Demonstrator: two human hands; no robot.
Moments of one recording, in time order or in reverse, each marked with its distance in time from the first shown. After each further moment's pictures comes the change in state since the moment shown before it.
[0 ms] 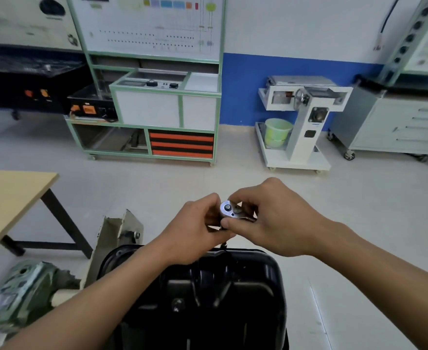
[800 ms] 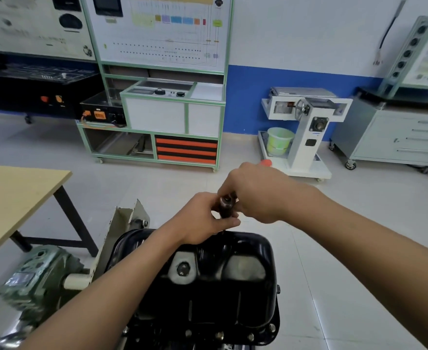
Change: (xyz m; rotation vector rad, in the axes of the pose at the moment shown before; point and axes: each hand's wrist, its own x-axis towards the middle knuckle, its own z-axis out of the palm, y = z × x) left_hand -0.008 0.008 0.011 0.107 -0.007 0.020; right_hand 0.008 -0.041 -0.017 -0.528 -0.259 -0.009
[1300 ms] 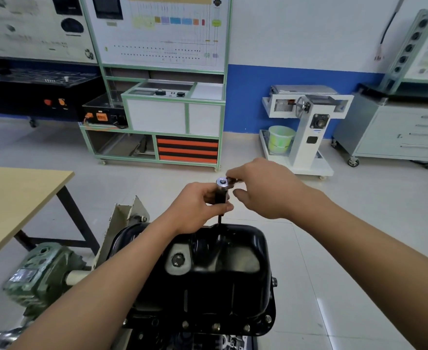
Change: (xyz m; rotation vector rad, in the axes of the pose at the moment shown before) left_hand 0.004 -0.006 0.002 -0.050 0.094 -0.042; right_hand -0.014 0.023 0.026 0.075 0.197 0.094
